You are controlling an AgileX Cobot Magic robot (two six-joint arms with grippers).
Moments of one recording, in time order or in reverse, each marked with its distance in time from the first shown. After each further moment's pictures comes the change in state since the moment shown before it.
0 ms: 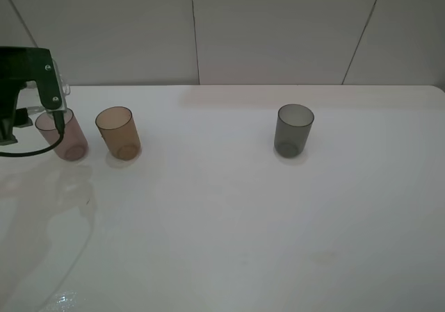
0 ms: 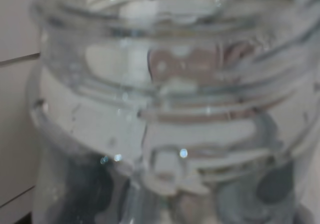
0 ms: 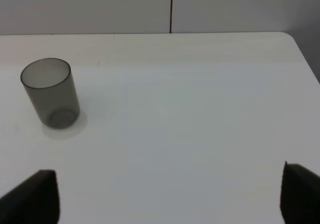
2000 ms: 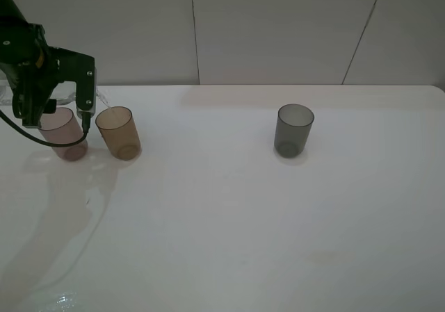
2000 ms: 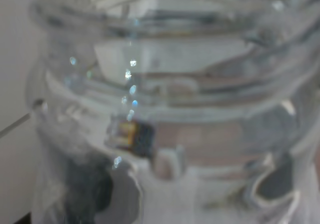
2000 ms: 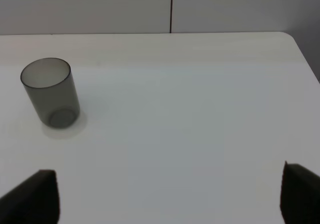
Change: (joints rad) left arm -0.118 0.219 -0.193 0.206 0.118 -0.026; right arm 0.000 0.000 0.000 0.000 0.000 0.000
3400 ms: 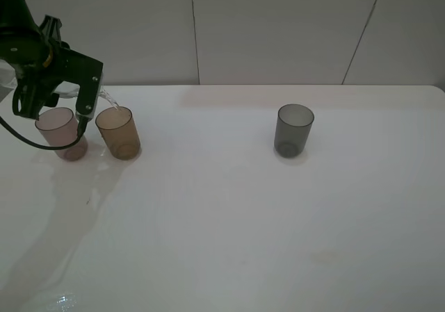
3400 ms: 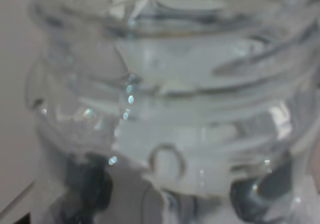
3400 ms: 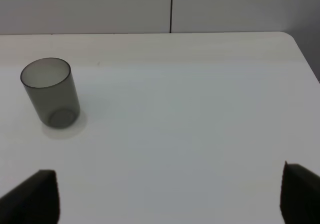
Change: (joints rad) left arm -0.033 0.012 0.000 0.170 -0.021 0.023; right arm 0.000 0.000 0.000 0.000 0.000 0.000
